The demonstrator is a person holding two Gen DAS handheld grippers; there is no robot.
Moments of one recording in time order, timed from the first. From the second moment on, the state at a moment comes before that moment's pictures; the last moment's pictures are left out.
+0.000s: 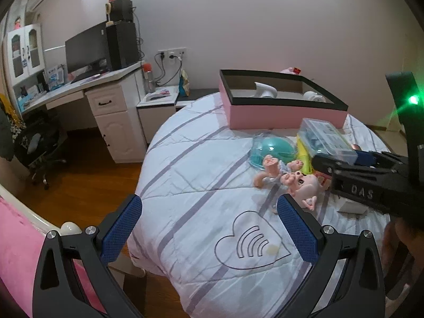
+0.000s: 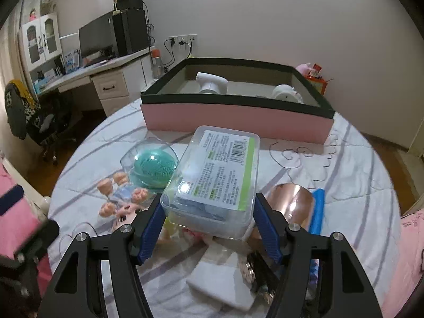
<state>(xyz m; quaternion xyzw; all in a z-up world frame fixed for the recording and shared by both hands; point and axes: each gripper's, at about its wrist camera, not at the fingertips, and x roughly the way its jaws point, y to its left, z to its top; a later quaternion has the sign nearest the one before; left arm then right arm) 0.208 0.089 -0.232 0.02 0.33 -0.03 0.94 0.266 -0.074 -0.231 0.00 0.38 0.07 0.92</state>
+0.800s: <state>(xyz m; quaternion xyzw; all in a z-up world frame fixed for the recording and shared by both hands) 0.303 0.031 -0.247 0.02 0.40 -0.09 0.91 0.279 -0.225 -0.214 0.05 0.33 0.05 0.94</state>
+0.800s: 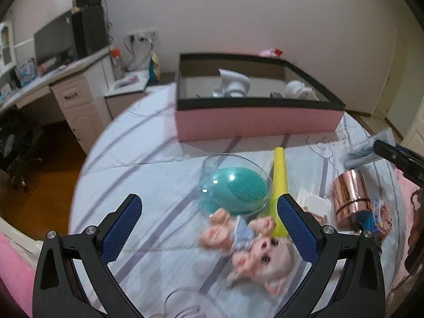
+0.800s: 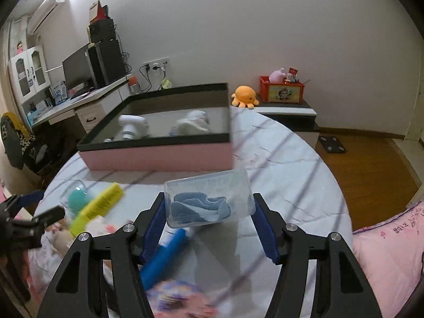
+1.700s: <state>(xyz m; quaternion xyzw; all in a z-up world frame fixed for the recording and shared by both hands) 0.347 0.020 -0.269 0.02 0.43 -0.06 0.90 0.304 -0.261 -0.258 0.05 0.40 0.06 0.91</state>
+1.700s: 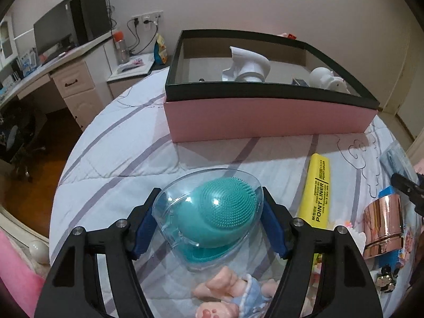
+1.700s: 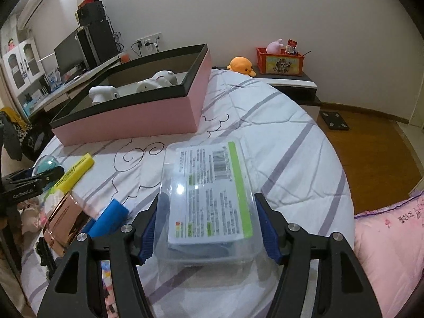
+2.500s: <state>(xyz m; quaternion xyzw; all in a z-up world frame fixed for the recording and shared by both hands) 0.332 0.022 -0.191 0.02 0.34 -0.08 0.94 0.317 -0.221 -0.181 0.02 0.33 0.10 0.94</state>
